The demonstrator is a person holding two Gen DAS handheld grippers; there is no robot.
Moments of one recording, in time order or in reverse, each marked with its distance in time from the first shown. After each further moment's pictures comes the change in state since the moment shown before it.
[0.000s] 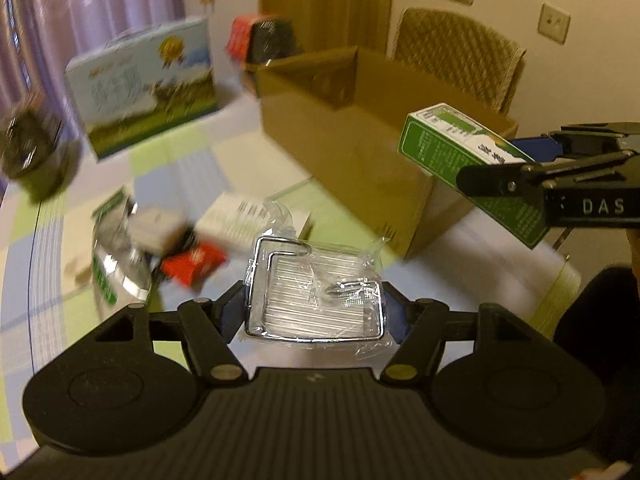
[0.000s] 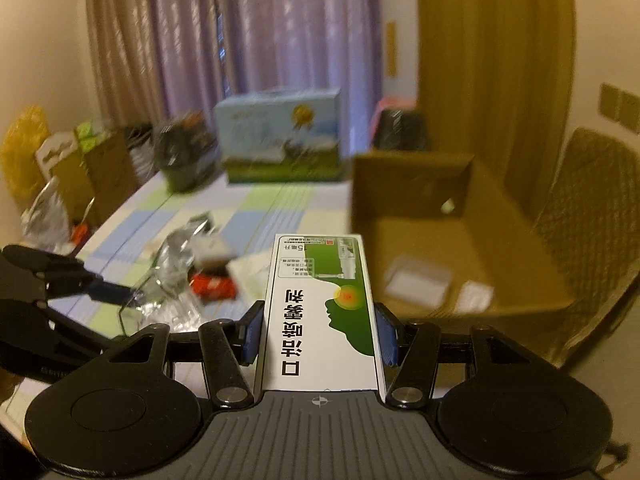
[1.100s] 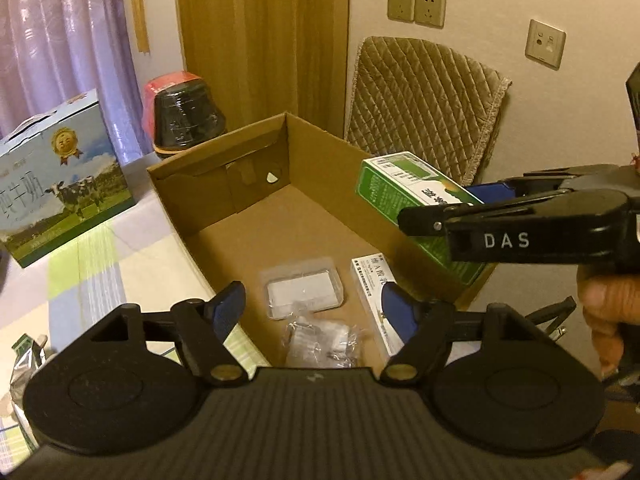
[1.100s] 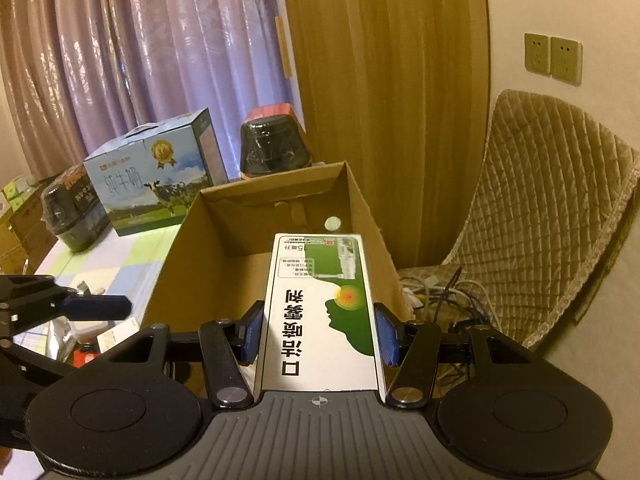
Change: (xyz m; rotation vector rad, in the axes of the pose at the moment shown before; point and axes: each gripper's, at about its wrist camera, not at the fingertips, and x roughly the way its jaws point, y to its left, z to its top) left arm 0.106 -0.084 0.121 0.058 -0.081 -0.036; right arm 0.050 -0.156 0.042 0.183 0.013 -0.105
